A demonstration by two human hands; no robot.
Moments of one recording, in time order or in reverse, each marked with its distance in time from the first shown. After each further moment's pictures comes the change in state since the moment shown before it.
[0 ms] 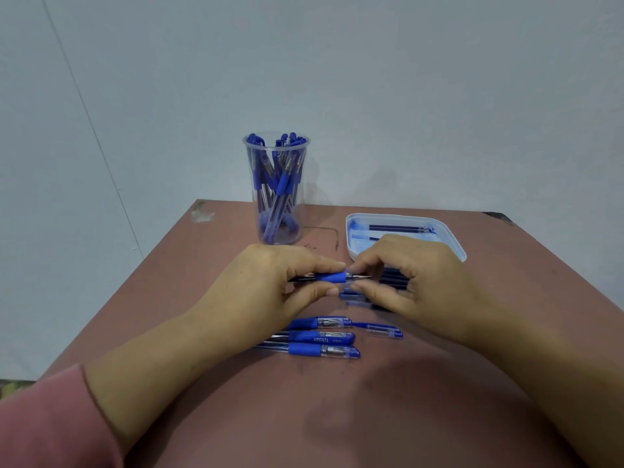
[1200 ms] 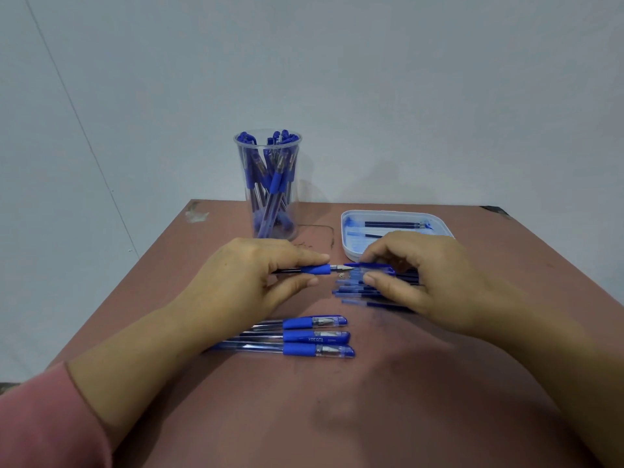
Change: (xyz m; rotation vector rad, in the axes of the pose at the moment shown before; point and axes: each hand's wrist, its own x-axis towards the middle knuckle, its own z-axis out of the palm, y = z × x) left_hand 0.002 -0.015 -0.006 0.083 -0.044 0.002; right_hand -0.007 0.004 -0.017 0.036 -0.145 0.280
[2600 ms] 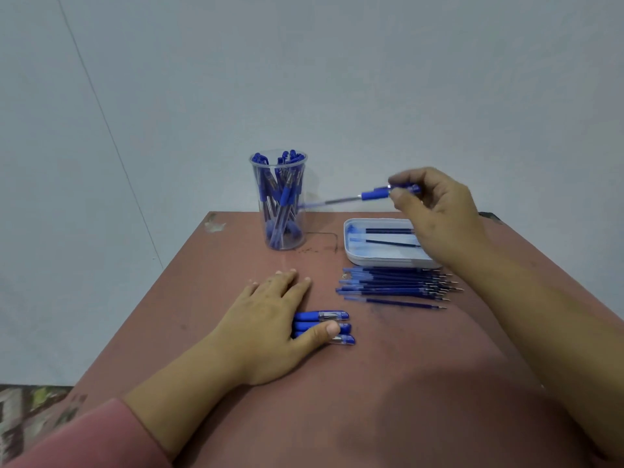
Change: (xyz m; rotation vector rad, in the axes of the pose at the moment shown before) left_hand -0.036 0.030 0.013 0.371 -0.479 -0.395; right_hand 0.034 -0.005 -0.024 0.442 0.536 0.139
